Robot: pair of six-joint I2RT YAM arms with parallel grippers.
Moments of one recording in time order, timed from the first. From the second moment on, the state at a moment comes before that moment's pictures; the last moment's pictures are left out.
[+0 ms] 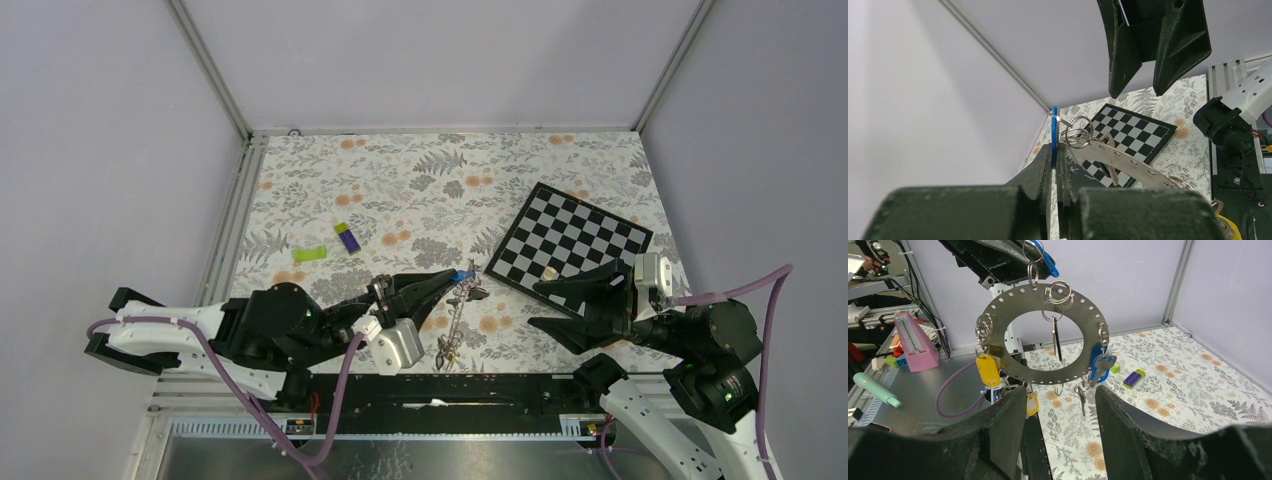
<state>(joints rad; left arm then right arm) -1.71 0.94 1.25 -0.14 -0.45 0.68 0.57 0.34 0.94 -0.34 -0.72 0.21</state>
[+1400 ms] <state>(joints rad) -1.71 0.94 1.25 -0.14 -0.40 0.67 0.57 0.33 0.94 -0.39 -0.72 0.18</state>
